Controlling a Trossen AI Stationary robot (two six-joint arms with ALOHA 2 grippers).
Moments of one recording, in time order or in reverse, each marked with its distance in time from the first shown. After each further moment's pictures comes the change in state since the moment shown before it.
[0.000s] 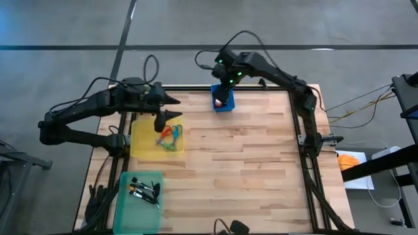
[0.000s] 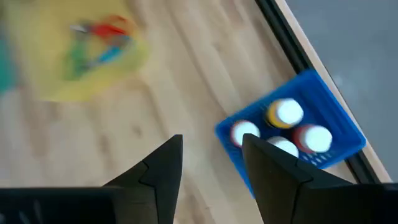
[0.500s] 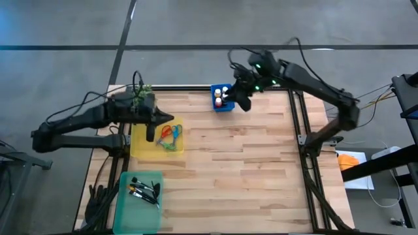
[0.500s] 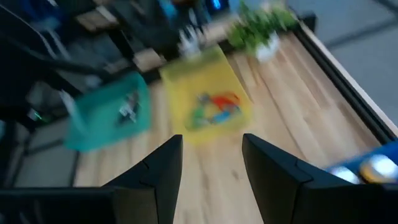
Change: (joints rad) left arm -0.008 -0.275 -0.402 0.276 0.069 -0.040; right arm 0.094 -0.535 -0.523 0.463 -0.232 0.140
